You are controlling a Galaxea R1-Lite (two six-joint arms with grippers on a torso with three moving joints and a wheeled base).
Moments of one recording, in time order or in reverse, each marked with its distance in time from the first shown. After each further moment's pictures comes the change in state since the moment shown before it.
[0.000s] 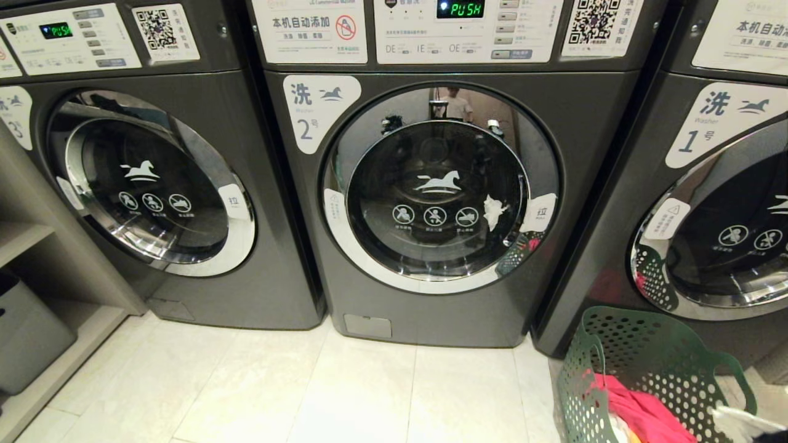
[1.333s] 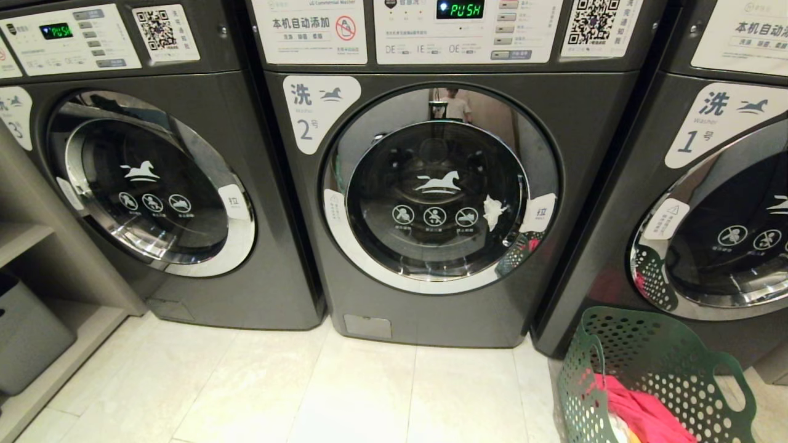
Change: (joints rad) left arm 0.047 -0.061 1.110 -1.362 -0.204 0.132; right arm -0.155 -0.755 0.107 0.332 0.089 0.113
